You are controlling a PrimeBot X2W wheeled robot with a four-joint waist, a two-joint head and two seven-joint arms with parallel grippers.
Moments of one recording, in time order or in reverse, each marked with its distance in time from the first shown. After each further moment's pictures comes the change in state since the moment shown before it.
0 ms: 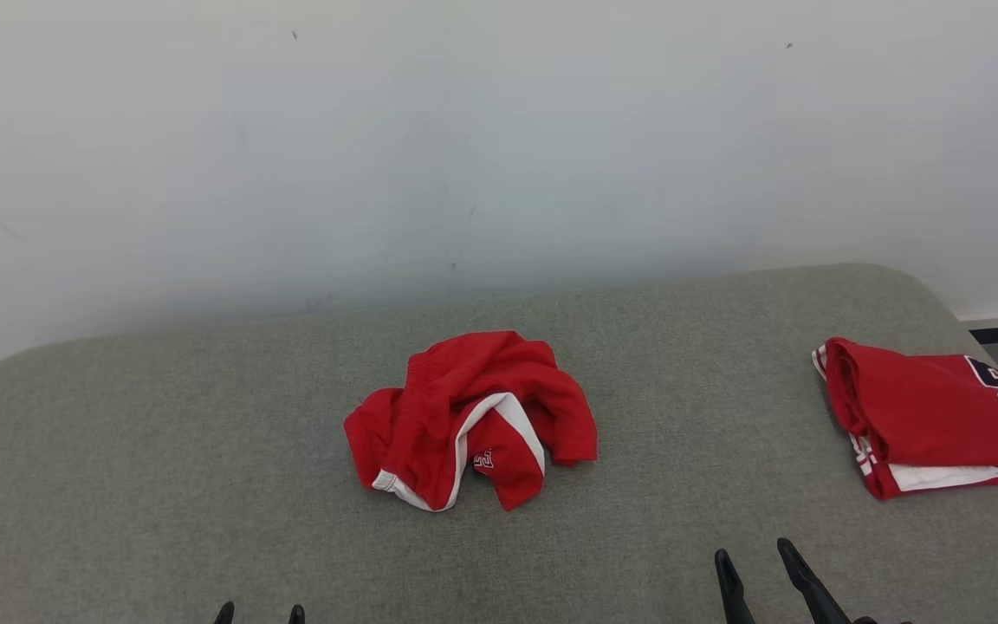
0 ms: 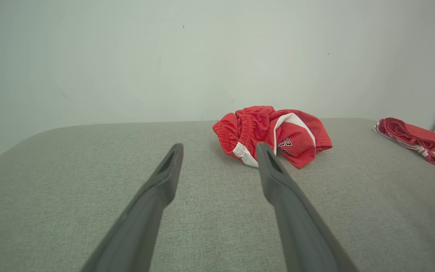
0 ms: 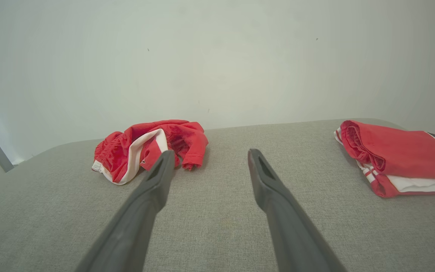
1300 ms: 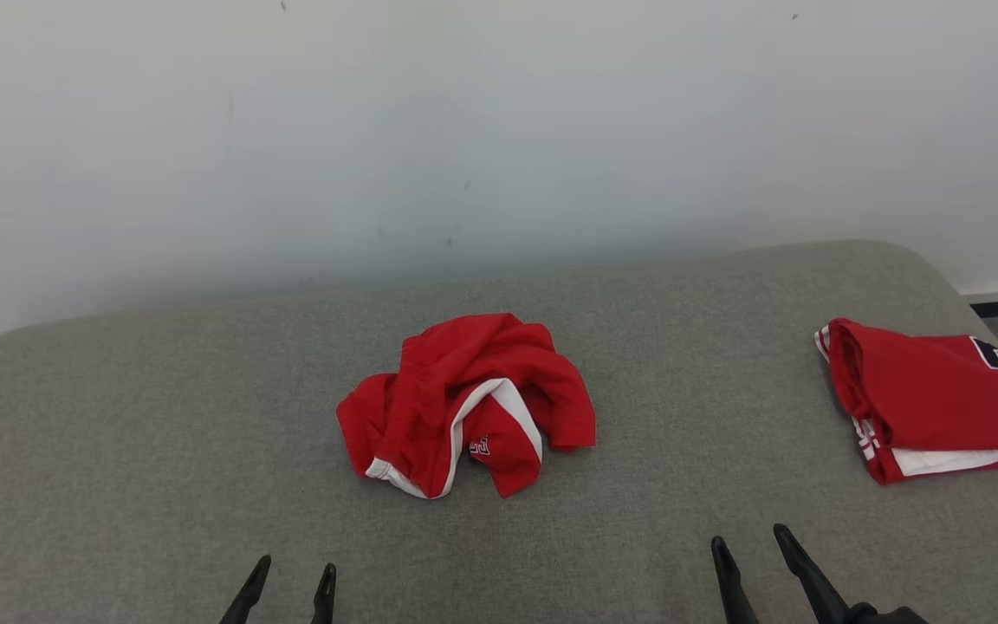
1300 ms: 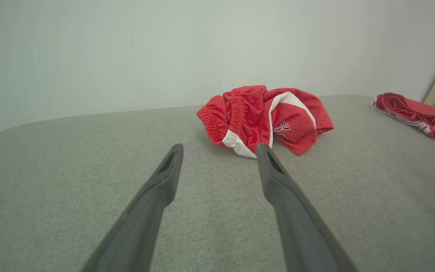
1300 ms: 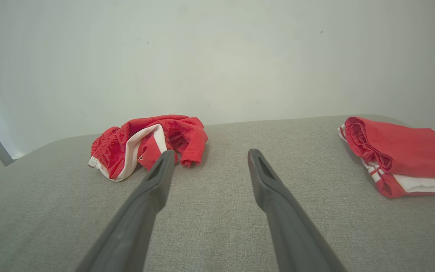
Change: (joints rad) left arm -0.180 0.014 -0.048 0.215 0.022 -0.039 0.000; right arm -0.024 -0.020 0.015 0.003 0.012 0.000 0.000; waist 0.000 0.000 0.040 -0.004
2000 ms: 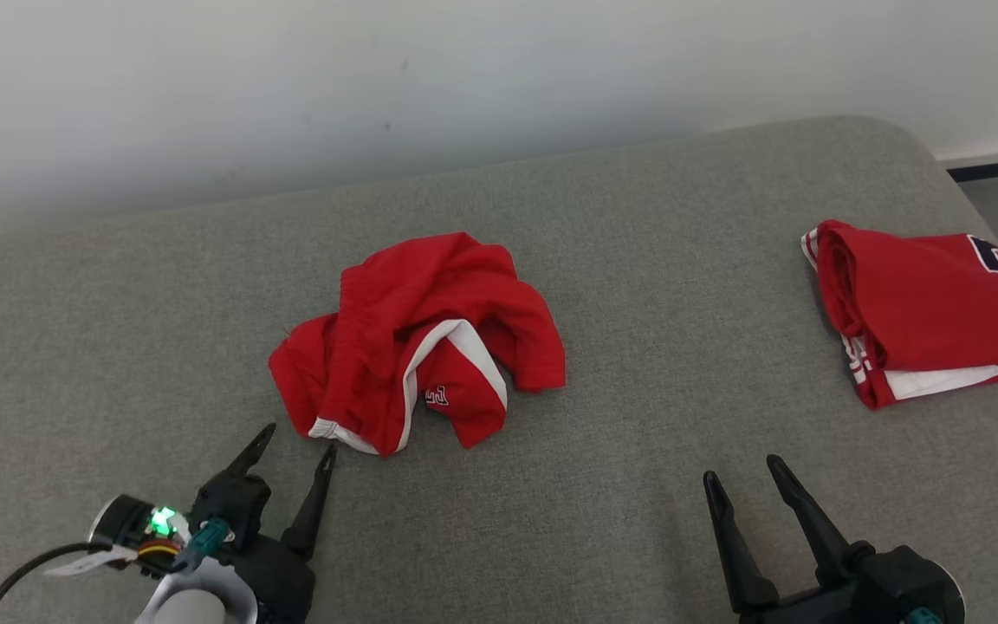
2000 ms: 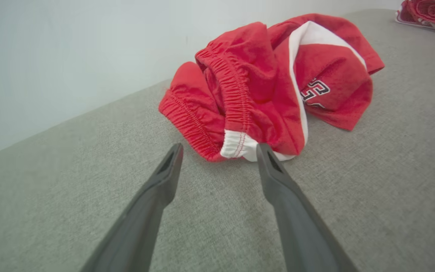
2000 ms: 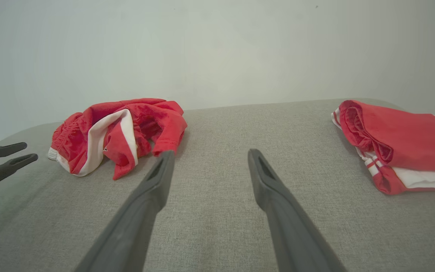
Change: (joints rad) left arm -0.441 0.084 -0.116 0.403 0.117 -0.012 0.000; right arm -0.115 -0.030 0.025 -0.007 0.002 0.000 0.000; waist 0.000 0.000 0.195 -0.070
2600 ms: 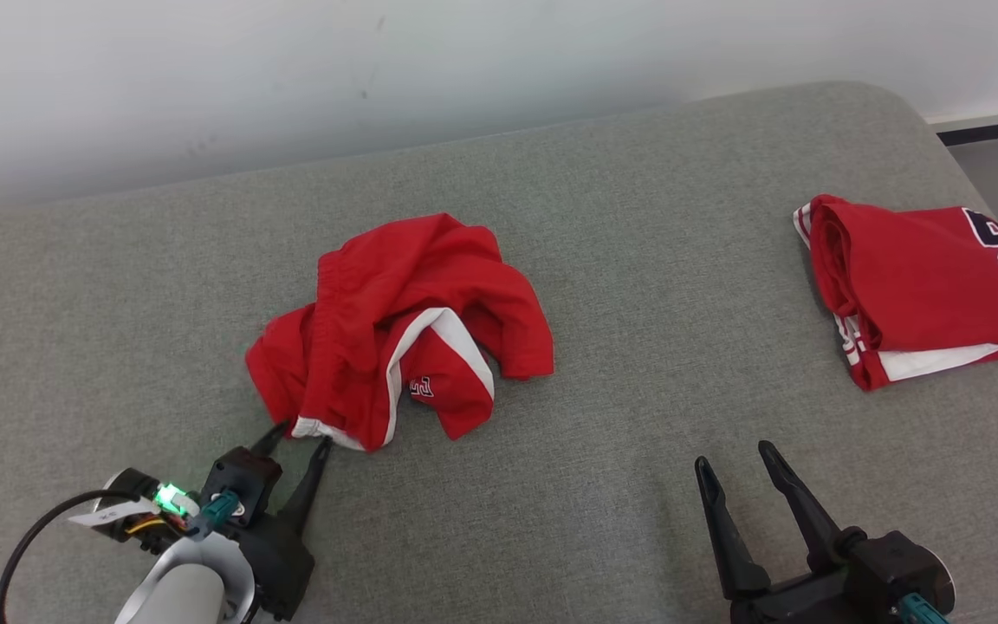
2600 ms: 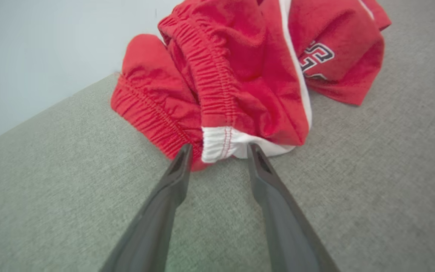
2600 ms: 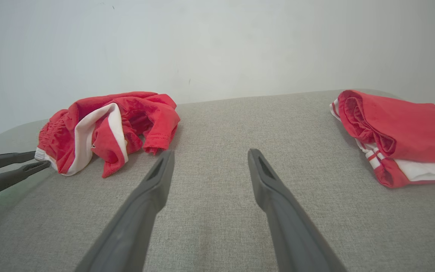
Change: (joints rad) left arm -0.120 0.026 -0.100 0.136 -0.011 -0.017 0.000; right arm -0.038 0.006 0.007 0.013 0.004 0.000 0.000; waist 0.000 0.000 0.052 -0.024
